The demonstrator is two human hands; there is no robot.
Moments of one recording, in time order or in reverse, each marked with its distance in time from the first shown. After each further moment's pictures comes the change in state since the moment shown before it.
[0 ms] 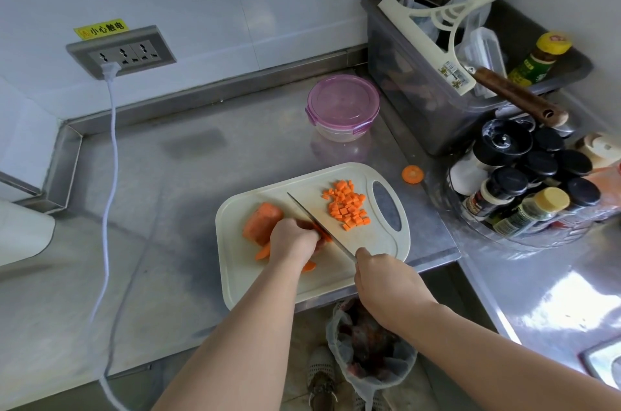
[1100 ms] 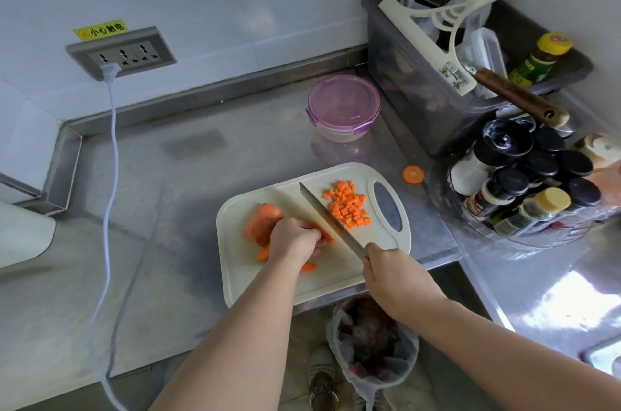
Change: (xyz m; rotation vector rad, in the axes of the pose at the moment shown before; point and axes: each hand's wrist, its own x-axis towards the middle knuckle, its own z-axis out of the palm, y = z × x) left_hand -0.003 0.002 -0.002 -0.045 -0.029 0.008; right_hand 0.005 0.012 -0.002 0.168 0.075 0.041
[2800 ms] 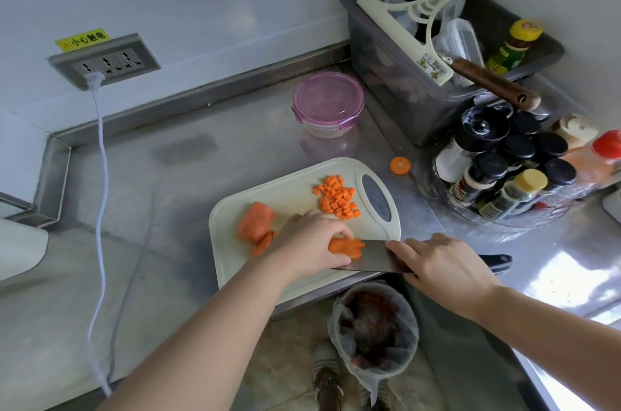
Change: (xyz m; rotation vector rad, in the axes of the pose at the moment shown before) left_hand -0.039 0.022 -0.007 1.157 -0.351 0.870; right_hand -0.022 0.077 -0.015 -0.461 0.529 -0.530
